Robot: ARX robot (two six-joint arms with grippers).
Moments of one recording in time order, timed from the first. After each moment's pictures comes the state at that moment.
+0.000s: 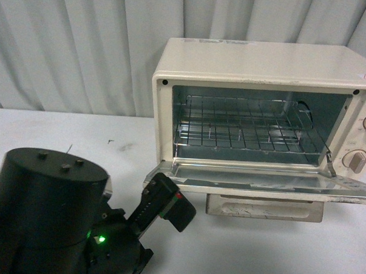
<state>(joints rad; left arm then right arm) -0.50 2.02 0.55 0.87 0.06 -1.20 0.00 0.00 0.01 0.00 0.00 -0.01</state>
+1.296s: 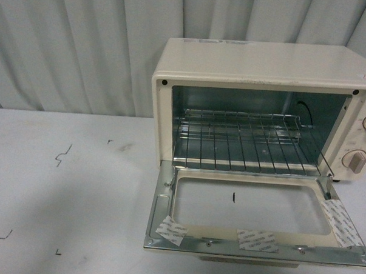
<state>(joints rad) -0.24 0.91 0.15 0.73 -0.21 -0.22 0.00 0.00 0.01 0.00 0.00 -0.01</state>
